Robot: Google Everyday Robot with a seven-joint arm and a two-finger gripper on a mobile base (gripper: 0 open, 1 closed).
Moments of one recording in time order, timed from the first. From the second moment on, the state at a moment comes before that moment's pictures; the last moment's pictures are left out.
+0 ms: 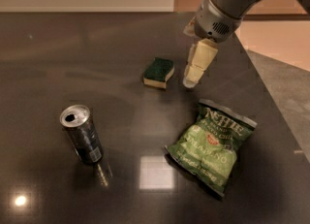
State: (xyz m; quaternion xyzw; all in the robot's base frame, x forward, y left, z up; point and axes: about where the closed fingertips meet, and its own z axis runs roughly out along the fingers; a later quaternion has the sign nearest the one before) arm 0.568 -0.088 0.931 -0.66 0.71 0.09 0.20
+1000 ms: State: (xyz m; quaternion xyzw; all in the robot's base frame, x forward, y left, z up) arm 0.617 -0.036 0.877 -0.67 0.70 0.11 0.21
